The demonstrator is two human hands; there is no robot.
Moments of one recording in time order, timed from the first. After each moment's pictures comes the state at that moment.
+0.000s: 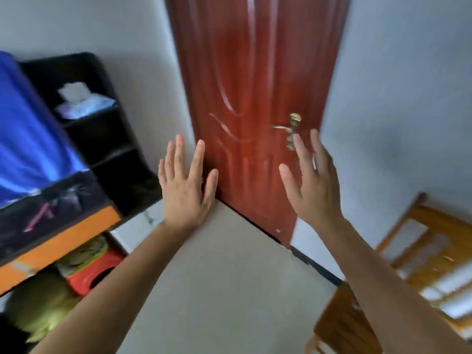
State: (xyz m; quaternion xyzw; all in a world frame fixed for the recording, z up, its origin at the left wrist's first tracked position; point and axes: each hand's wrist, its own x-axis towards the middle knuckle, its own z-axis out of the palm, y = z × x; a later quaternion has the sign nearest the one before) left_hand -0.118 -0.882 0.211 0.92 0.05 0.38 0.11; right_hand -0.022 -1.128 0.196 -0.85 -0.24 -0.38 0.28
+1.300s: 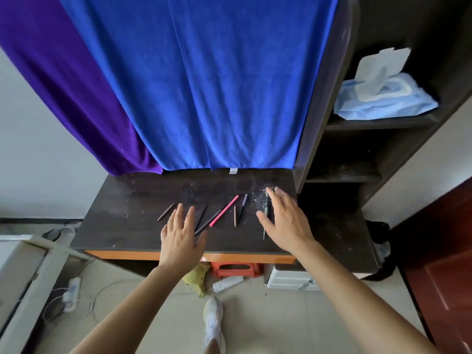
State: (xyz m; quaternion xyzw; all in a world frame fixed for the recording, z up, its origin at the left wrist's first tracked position) left_hand -0.190 -0.194 0.032 0.81 0.57 0.07 0.12; right_hand 0.074 -0.262 0.034 -0.78 -0.58 0.10 0.21
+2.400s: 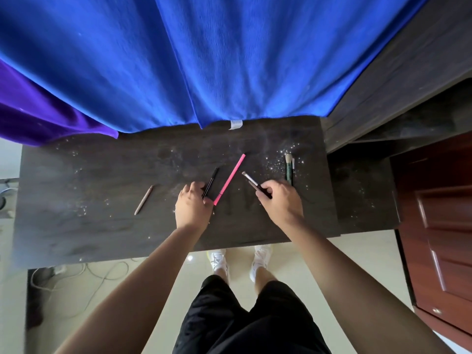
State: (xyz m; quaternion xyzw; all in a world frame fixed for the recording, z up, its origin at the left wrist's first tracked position) left_hand -0.145 -0.033 -0.110 0.73 0.61 0.00 0.32; right_hand 0.045 -0.135 -0.105 -0.87 -0.38 0.28 0.16
